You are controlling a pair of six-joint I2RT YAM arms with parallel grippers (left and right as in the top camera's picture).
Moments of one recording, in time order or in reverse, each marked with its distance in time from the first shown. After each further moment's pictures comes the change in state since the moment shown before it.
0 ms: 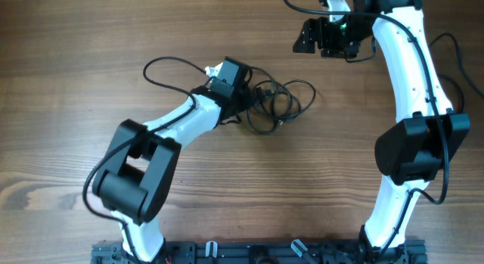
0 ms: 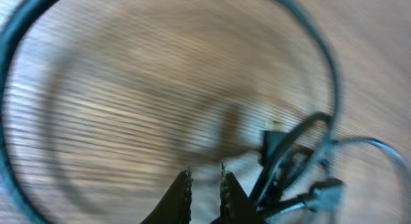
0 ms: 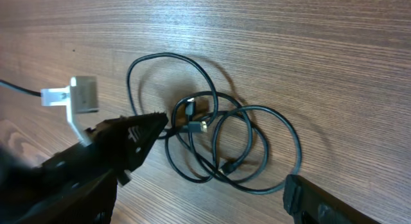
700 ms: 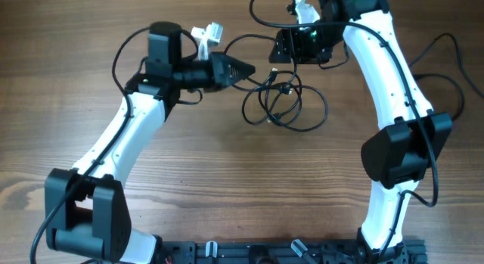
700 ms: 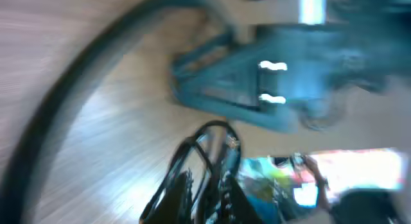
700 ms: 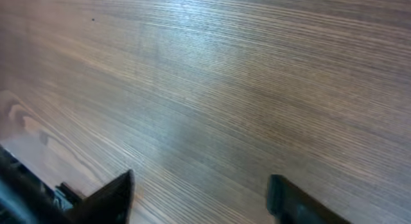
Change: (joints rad) left arm 0.276 -0.270 -0.001 0.147 1.001 0.180; right arm 0.139 0.000 0.000 0.002 0.010 0.032
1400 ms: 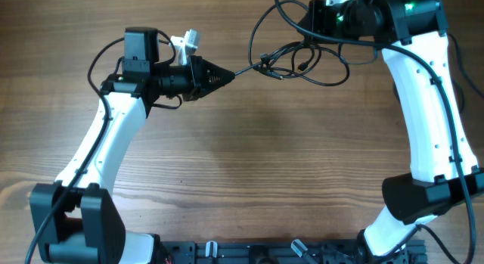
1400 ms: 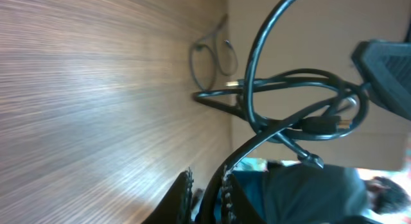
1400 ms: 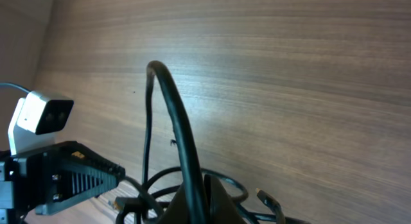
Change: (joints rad) left arm 0.116 -0.045 0.029 -0.364 -0.032 0.128; right arm -0.011 -0.264 0.034 0.080 0.102 0.146
